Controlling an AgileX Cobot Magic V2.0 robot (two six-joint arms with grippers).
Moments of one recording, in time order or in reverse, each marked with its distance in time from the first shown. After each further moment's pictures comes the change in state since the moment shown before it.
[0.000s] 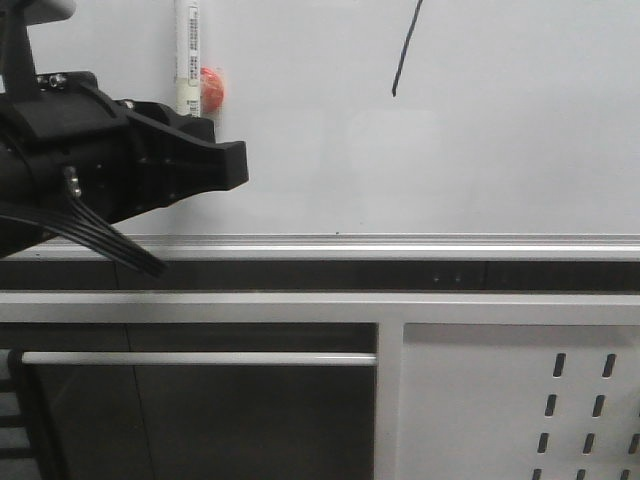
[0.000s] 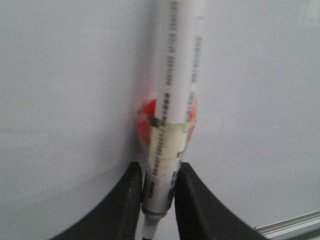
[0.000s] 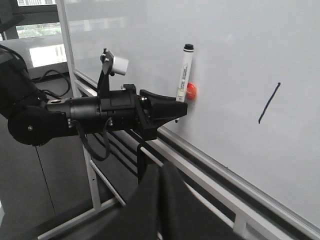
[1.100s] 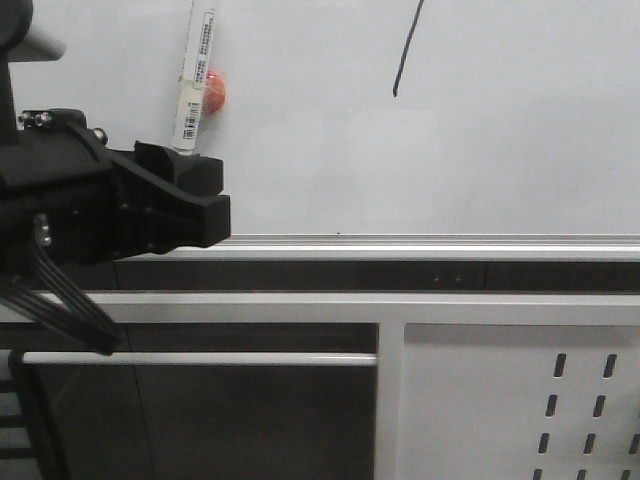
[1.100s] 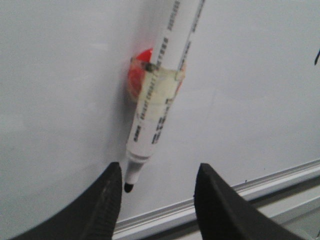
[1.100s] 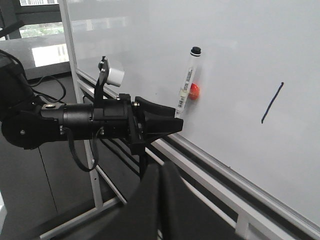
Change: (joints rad) left arm 0.002 0.000 0.076 0.075 0.000 0.000; right arm 0.000 0.000 0.000 0.002 0.006 -0.002
